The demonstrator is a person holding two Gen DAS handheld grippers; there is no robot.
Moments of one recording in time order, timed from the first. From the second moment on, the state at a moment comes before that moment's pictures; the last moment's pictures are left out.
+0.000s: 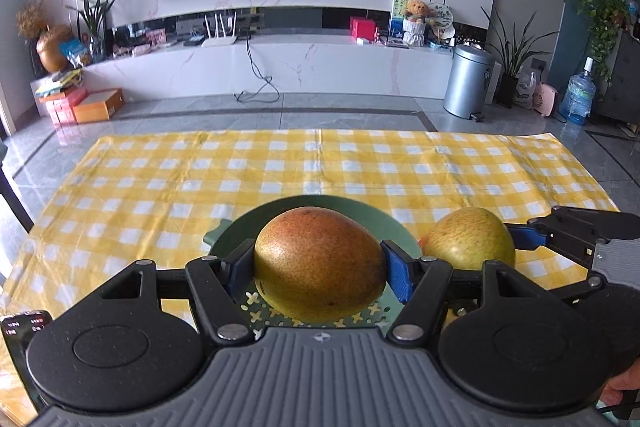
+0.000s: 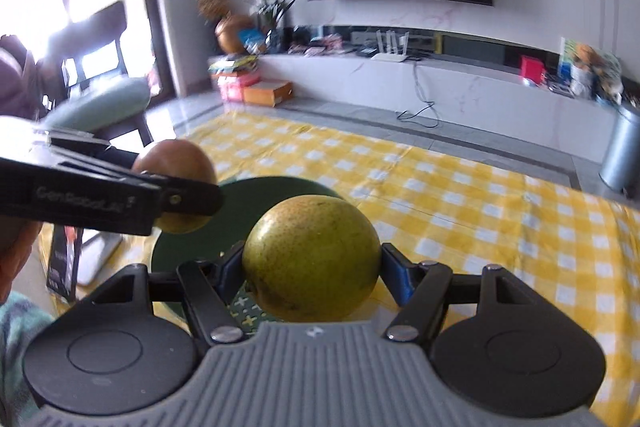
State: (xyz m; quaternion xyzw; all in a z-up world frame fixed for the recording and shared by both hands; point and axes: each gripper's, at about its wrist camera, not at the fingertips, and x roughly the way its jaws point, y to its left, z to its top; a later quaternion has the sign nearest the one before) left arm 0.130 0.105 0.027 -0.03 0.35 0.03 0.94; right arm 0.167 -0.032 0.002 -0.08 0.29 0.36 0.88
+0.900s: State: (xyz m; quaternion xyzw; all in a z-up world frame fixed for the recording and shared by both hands) left arm 0.173 0.139 -0.049 -0.07 0.46 0.00 0.89; right arm 0.221 0.066 -0.052 -0.34 0.41 0.41 0.74
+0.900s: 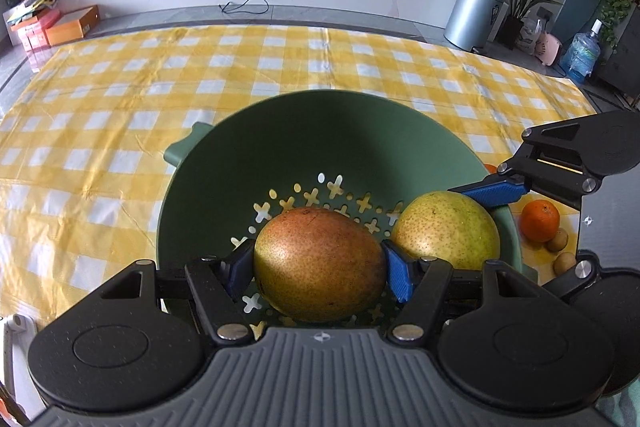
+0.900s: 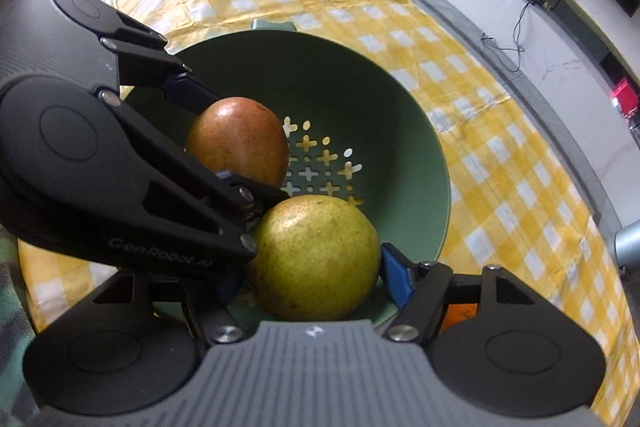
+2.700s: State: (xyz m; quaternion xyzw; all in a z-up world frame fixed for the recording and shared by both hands) left arm 0.146 0.112 -0.014 -0.02 0.41 0.00 0.91; right arm 0.190 0.022 -0.006 -0.30 0.40 0.37 0.79
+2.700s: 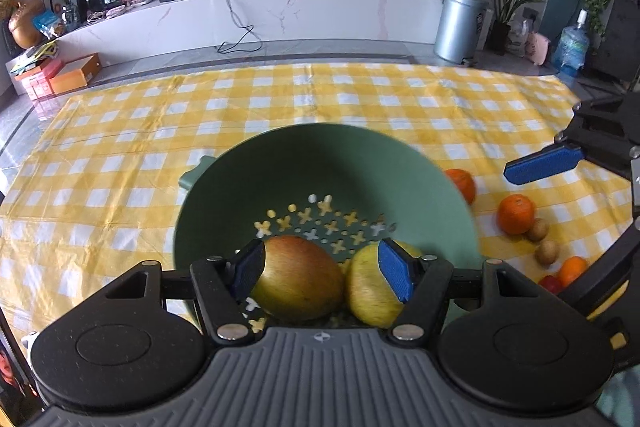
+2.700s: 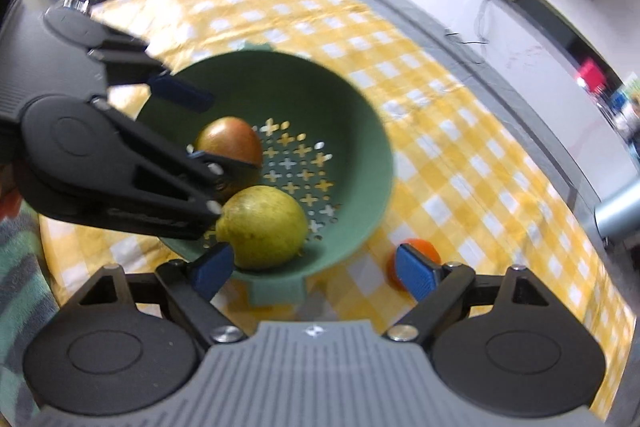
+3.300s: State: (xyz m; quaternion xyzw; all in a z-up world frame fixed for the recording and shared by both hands) left arm 0.096 0.054 0.000 -0.07 0.43 -0.12 0.89; right arm 0.113 -0.123 -0.018 -0.05 0.38 0.24 0.89
